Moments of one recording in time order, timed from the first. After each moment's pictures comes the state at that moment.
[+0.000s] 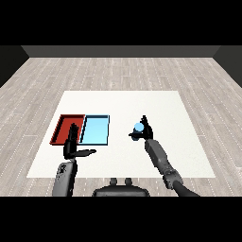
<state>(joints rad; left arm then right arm) 0.03 0.05 0.06 -1.58 0.02 0.00 -0.39 -0.62 -0.01 -0.08 -0.51 -0.26 -0.02 -0.53</state>
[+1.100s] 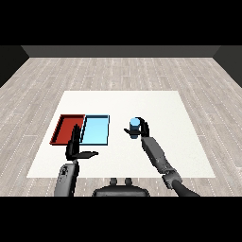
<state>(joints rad) 0.06 0.03 0.02 -1.59 0.00 0.00 -0.40 -0.64 0.00 0.07 -0.62 -0.23 -0.28 -0.49</state>
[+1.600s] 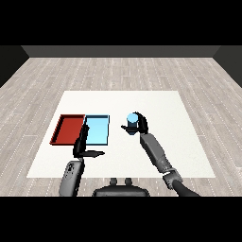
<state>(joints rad) 0.01 0.01 -0.05 -1.54 -0.02 0.00 -0.39 -0.64 -0.01 0.14 -0.81 -0.23 -0.30 -0.43</state>
